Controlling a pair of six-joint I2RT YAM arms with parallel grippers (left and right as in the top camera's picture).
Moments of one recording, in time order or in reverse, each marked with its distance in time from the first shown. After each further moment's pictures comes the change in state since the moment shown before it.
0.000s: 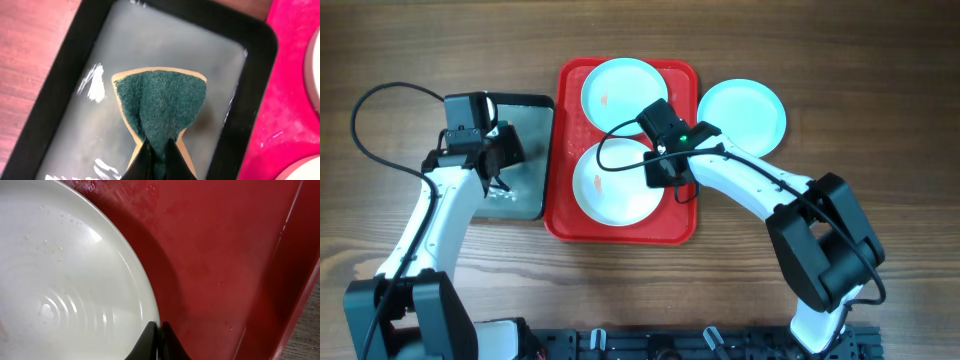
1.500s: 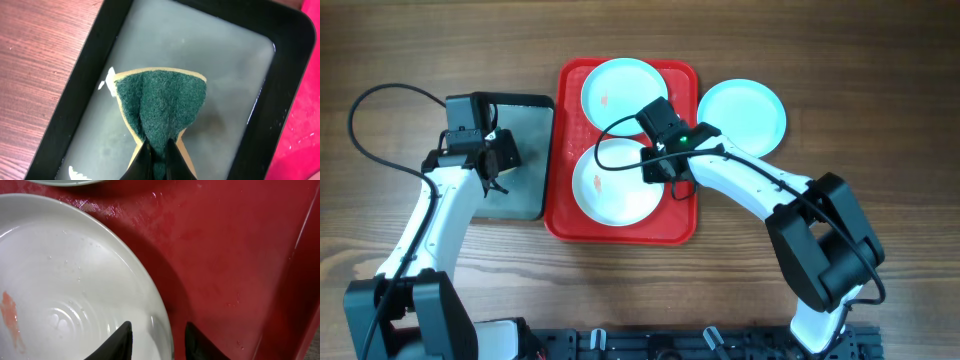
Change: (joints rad) left arm 0.000 0.001 0.000 -0.026 -0.077 0.030; right arm 0.000 0.000 -0.006 0.074 -0.004 0.003
